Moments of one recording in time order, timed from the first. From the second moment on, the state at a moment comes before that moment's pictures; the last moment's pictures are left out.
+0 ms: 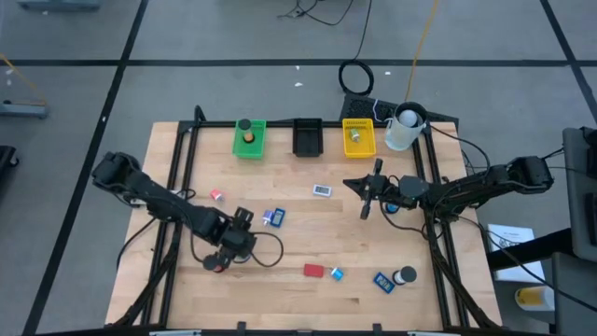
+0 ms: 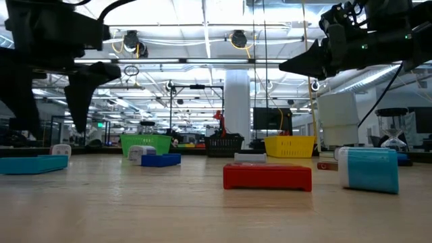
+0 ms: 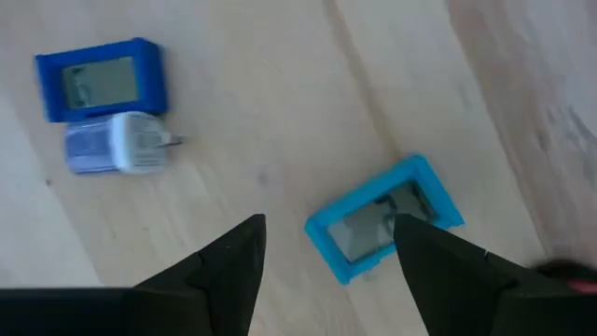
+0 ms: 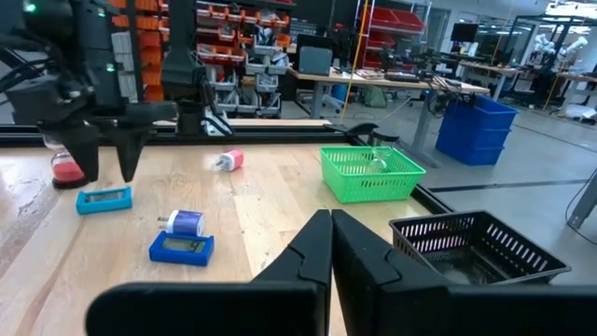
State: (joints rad) left arm -0.45 1.50 0.88 -0.73 -0.13 0.05; right arm 0.03 1.08 0.24 0.80 0.34 -0.07
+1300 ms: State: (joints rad) left arm -0.41 1.60 1.04 -0.75 0.09 -0.28; right arm 0.03 1.08 0.24 0.81 0.34 -0.07
